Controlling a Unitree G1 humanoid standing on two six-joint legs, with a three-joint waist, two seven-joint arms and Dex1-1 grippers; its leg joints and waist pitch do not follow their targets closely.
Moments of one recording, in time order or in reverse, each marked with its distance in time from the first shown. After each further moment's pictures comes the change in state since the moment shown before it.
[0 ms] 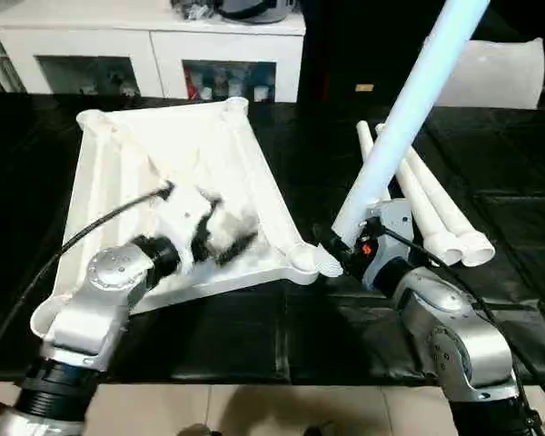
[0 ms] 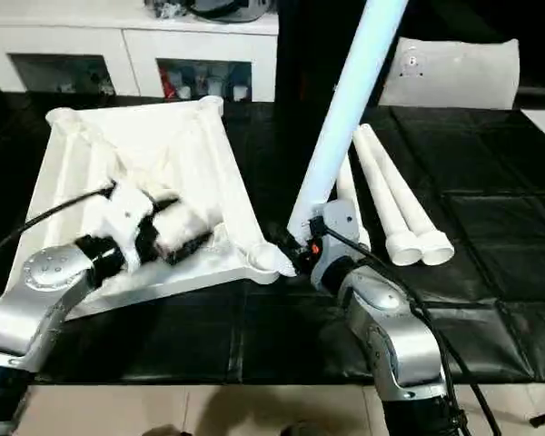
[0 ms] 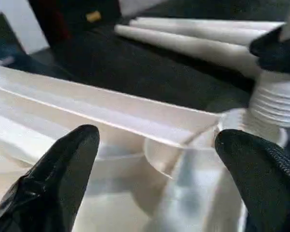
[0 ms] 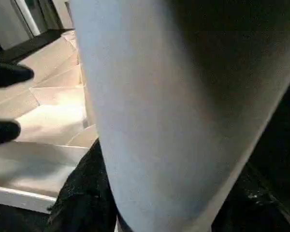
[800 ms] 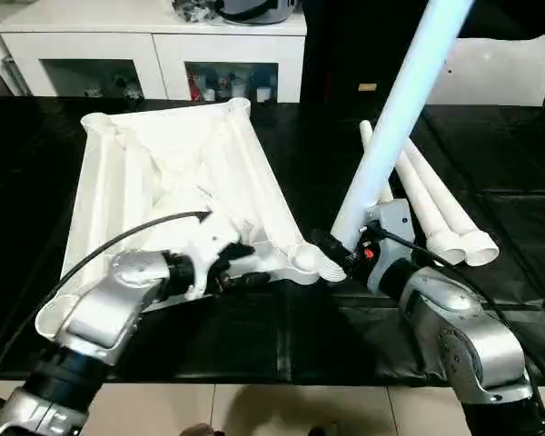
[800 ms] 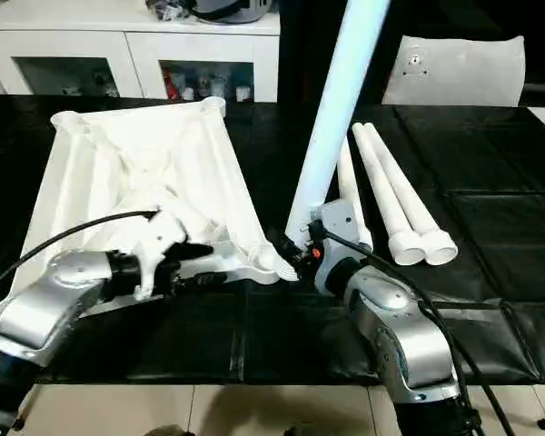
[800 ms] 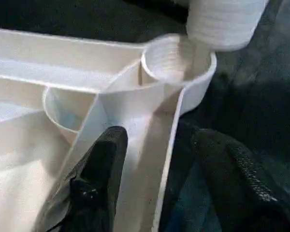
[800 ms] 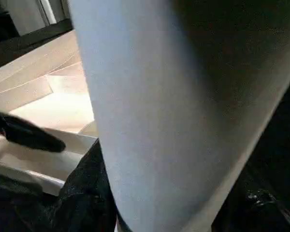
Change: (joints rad) left arm -0.065 0.030 -0.178 0.099 0.066 0.073 -0.177; right arm 0.003 -0.078 0.035 -0.021 -0.012 -0.016 0.075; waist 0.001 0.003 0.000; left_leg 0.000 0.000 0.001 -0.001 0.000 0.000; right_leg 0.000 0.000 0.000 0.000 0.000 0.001
